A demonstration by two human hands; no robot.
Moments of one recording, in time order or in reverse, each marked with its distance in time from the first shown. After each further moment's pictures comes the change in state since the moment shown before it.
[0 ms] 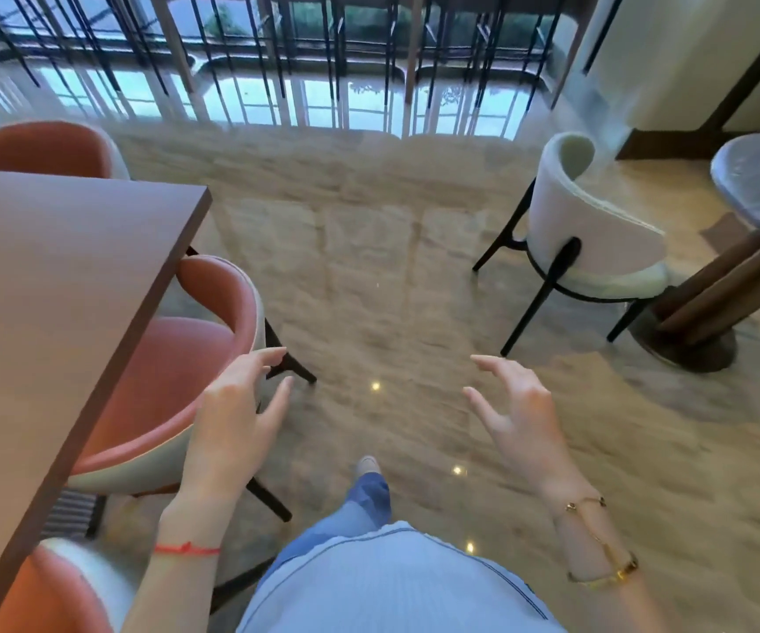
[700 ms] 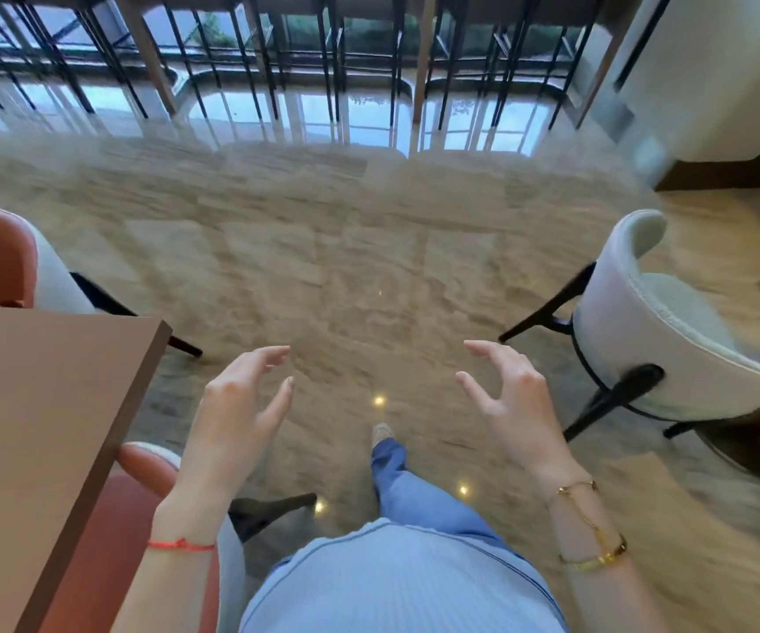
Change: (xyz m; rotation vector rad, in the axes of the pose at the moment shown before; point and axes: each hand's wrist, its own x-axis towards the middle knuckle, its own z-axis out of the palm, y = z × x) left_hand 0.474 -0.050 0.071 0.009 -0.062 0.036; right_hand 0.483 0.000 0.070 0.028 -0.018 0.017
